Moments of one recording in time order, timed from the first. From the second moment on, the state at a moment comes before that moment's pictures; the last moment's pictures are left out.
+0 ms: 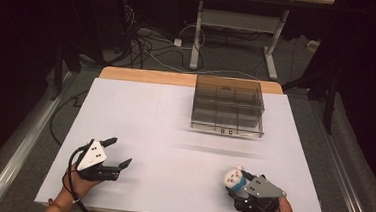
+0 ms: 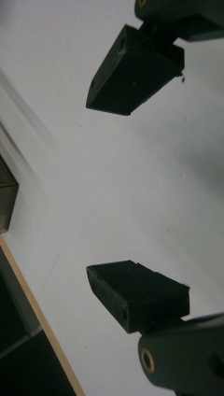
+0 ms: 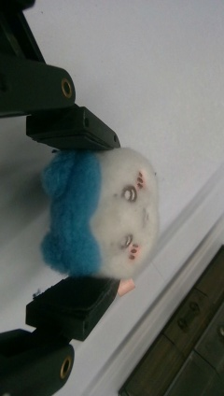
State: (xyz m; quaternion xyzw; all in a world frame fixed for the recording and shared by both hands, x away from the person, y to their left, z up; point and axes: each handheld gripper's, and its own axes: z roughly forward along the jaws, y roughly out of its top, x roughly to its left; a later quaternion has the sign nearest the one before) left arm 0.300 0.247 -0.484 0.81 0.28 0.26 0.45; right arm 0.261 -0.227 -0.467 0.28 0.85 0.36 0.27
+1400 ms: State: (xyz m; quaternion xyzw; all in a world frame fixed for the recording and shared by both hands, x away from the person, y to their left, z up) left arm 0.300 0.246 -0.485 0.81 0.27 0.26 0.45; right arm 0.269 -0.253 -0.426 0.29 0.80 0.38 0.36
